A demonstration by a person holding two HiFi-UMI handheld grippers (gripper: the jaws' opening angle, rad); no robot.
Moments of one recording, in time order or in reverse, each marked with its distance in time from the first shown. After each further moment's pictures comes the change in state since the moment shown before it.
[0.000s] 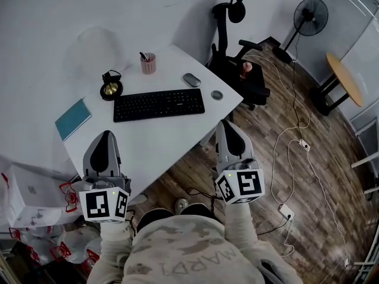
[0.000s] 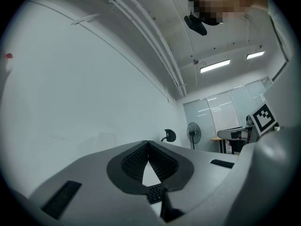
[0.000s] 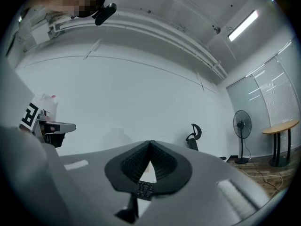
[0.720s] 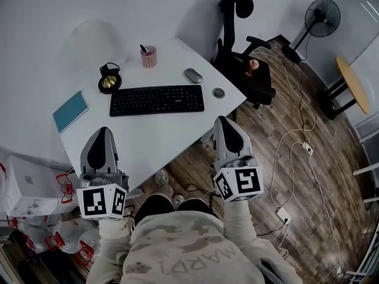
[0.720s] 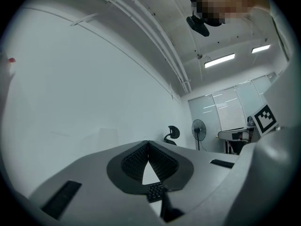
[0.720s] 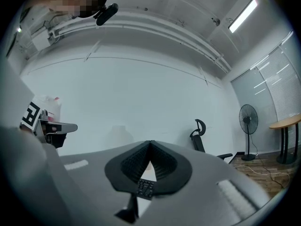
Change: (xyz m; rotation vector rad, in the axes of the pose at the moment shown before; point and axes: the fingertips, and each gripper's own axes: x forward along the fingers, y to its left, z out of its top) left arm 0.022 -0.020 -0.017 0.003 0.034 0.069; right arm 0.023 -0.031 -0.021 0.029 0.024 0.070
